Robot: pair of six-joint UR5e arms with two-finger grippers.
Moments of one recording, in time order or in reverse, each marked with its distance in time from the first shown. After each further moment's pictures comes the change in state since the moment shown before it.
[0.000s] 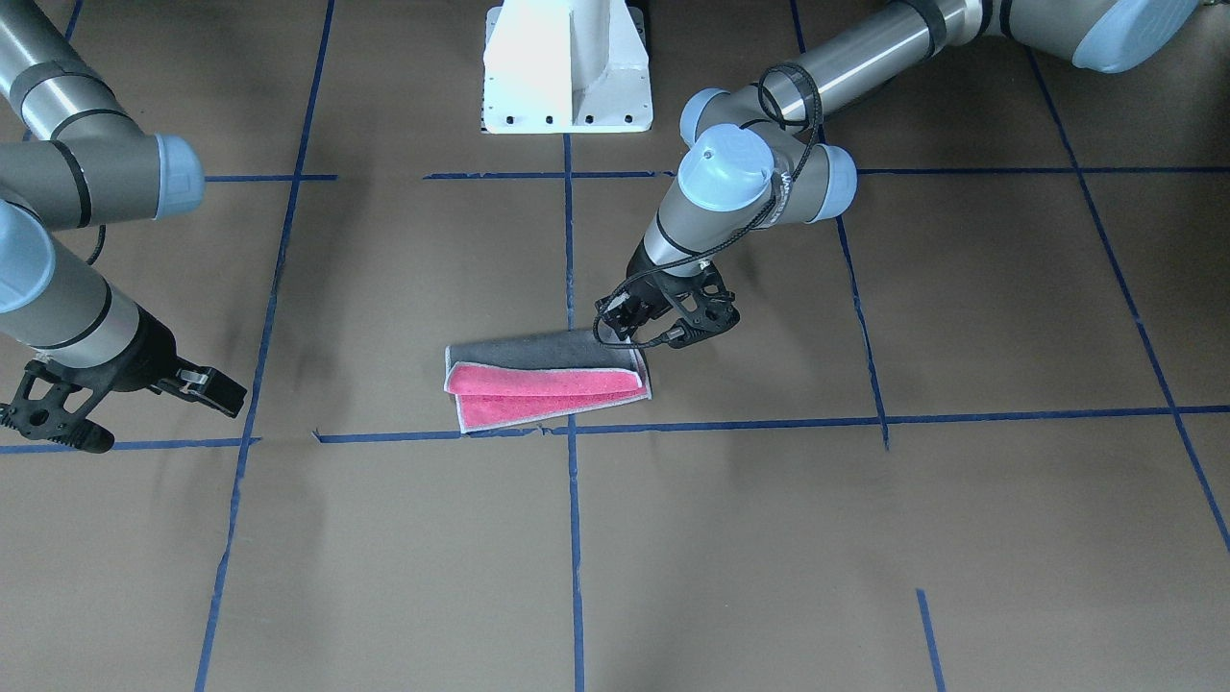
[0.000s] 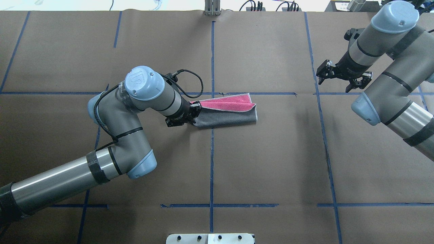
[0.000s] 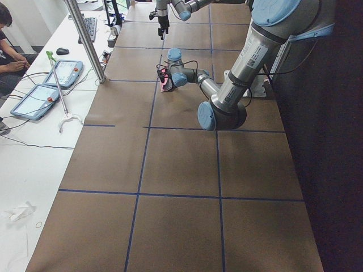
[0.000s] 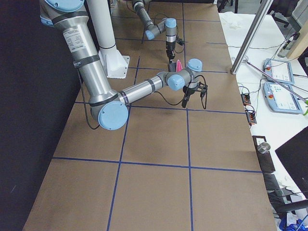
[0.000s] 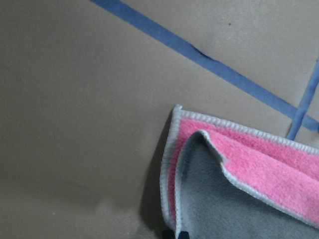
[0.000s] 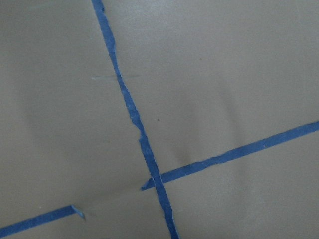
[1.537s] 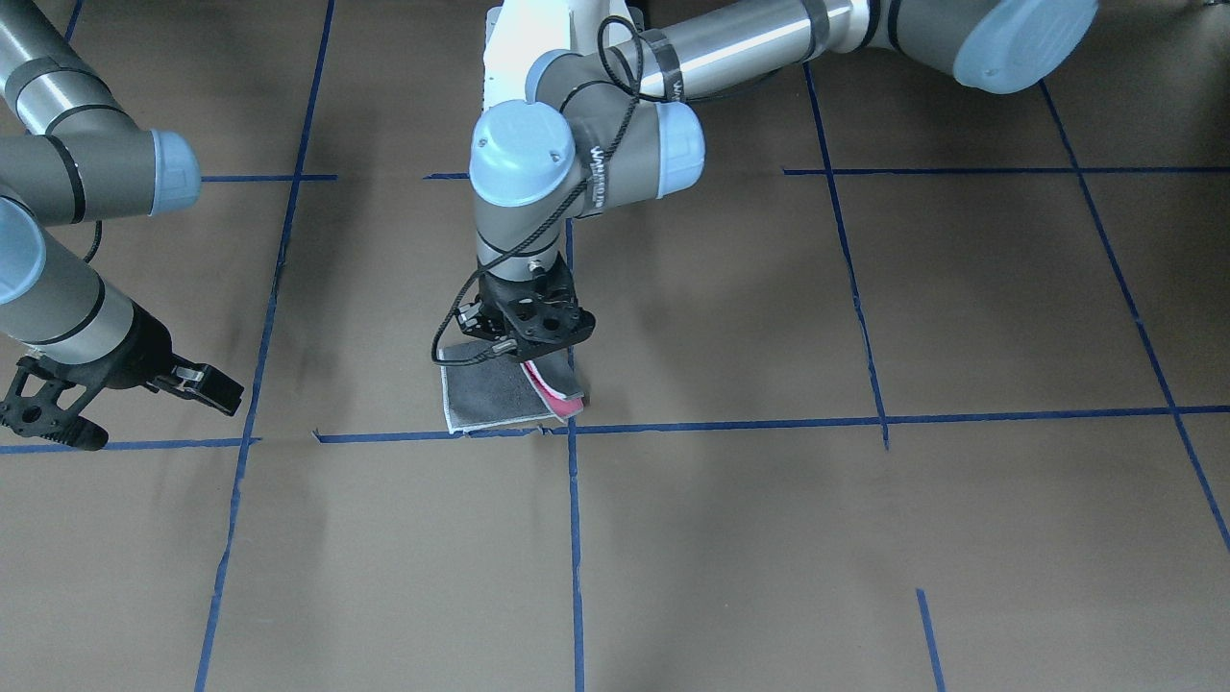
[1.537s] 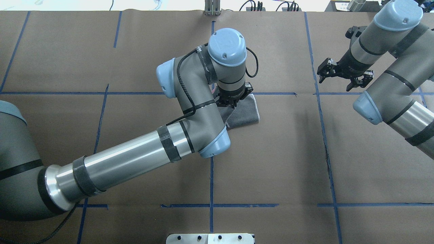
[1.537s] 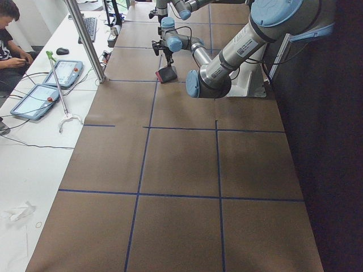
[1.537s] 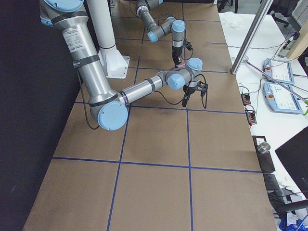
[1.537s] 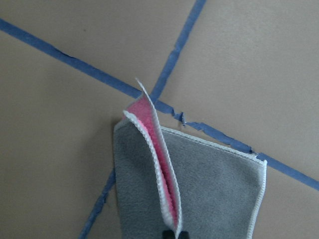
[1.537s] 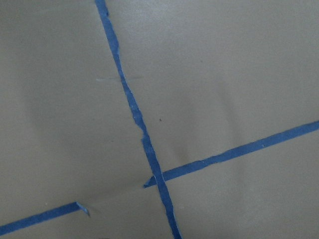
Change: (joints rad) left arm 0.026 -0.432 0.285 0.333 0.069 0.132; right arm 0.008 -0.010 0.023 -0.005 0.005 -0.003
